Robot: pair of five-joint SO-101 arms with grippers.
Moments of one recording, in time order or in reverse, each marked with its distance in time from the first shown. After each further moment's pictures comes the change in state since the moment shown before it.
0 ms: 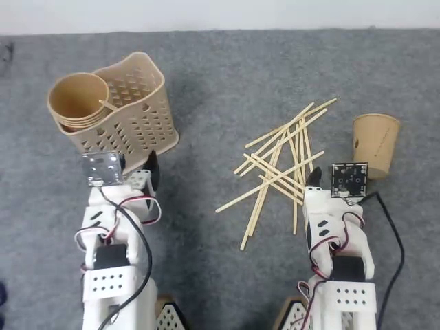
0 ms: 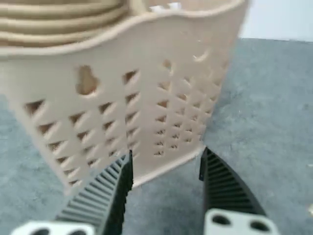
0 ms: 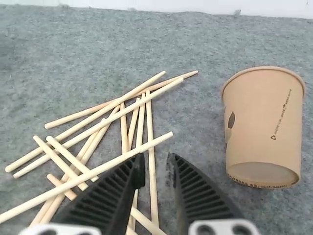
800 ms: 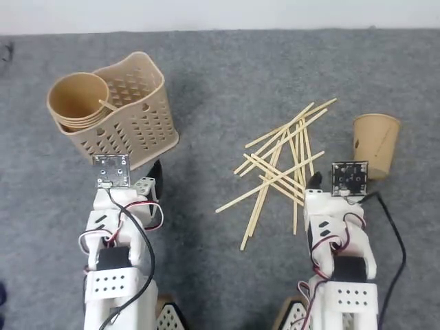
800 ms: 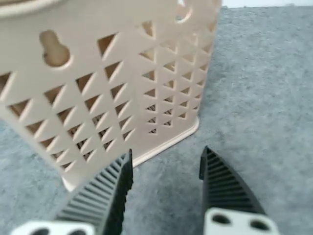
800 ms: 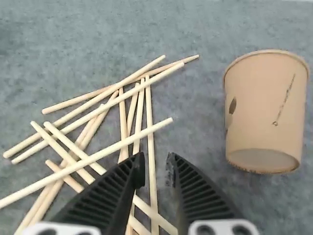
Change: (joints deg) left arm 0.0 0.0 2.9 0.7 -3.4; right arm 0.3 0.1 -3.1 6.3 0.0
